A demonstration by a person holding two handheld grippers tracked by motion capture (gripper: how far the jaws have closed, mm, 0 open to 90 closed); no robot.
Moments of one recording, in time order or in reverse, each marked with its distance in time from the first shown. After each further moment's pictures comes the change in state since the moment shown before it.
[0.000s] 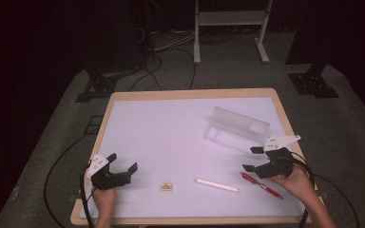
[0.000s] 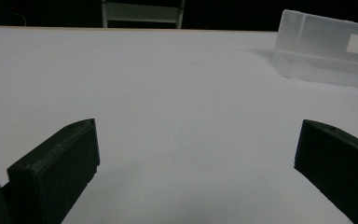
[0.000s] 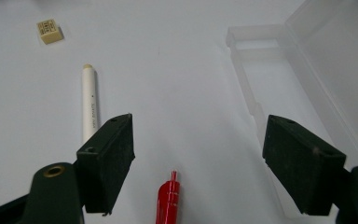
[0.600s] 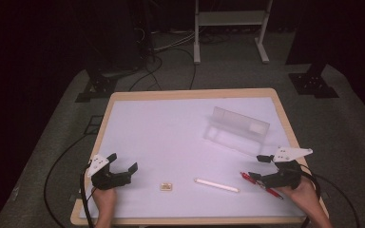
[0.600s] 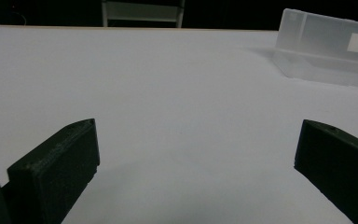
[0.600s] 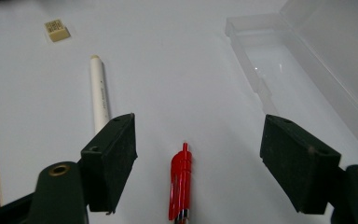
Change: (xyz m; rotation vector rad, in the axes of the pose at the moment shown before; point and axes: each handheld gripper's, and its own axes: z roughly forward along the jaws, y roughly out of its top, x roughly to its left) left arm 0.000 0.000 0.001 0.003 0.002 -0.001; right arm 0.011 -0.034 -0.012 -0.069 -0.018 0.046
